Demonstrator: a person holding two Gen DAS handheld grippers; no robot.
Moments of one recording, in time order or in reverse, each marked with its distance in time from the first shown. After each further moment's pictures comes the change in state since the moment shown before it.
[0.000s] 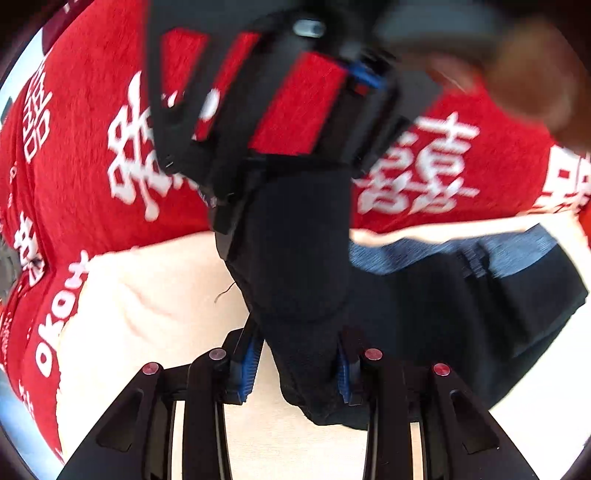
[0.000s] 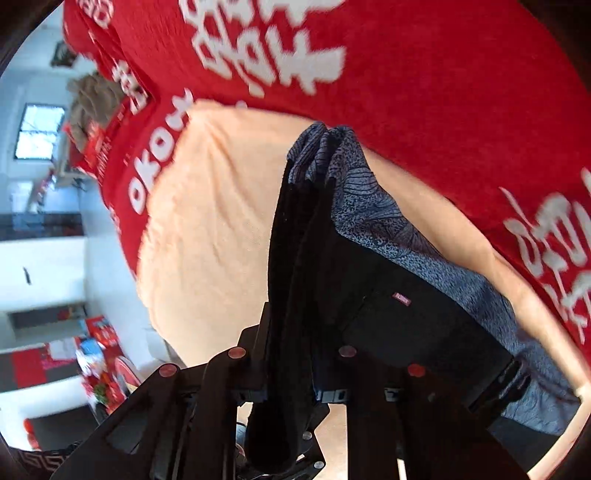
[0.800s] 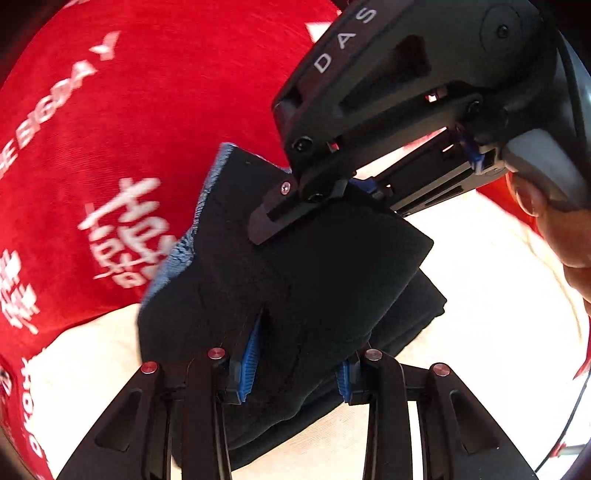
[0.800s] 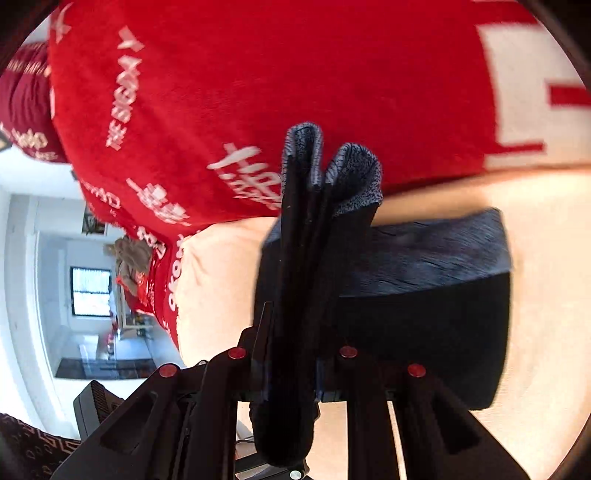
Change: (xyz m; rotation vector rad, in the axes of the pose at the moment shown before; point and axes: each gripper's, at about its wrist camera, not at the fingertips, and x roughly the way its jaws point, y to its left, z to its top) left arm -0.016 -0.289 0.034 0.356 0.061 -0.232; right arm -0.144 -0.284 -0.240 0.416 -0.456 0.262
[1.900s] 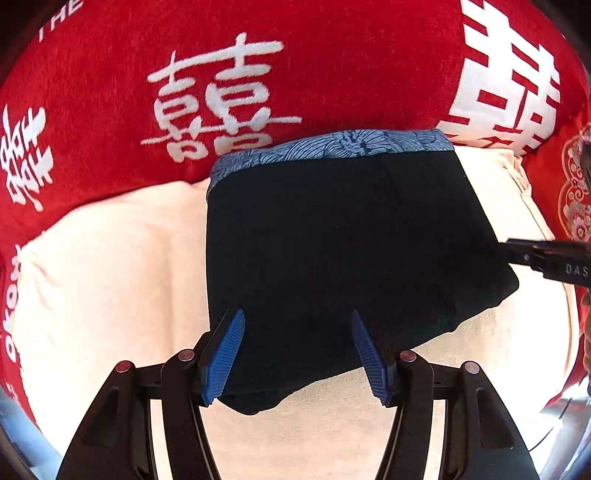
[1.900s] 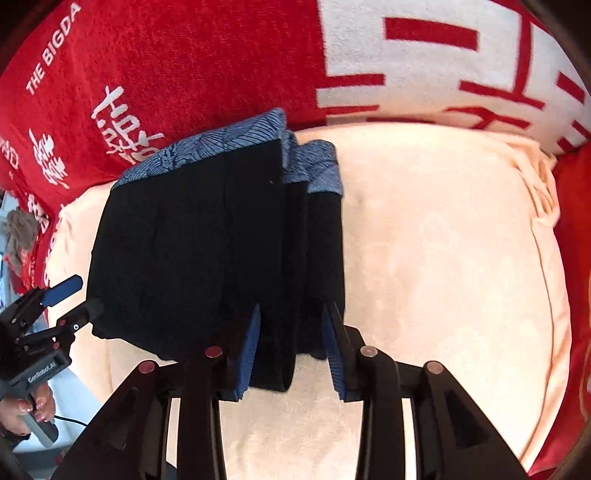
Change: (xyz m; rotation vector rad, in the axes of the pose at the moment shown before) left arm 0.011 0.095 -0.057 -0.332 0.266 -0.004; right arm 0.008 -0.054 -0.060 -0.090 -0.028 -0.502
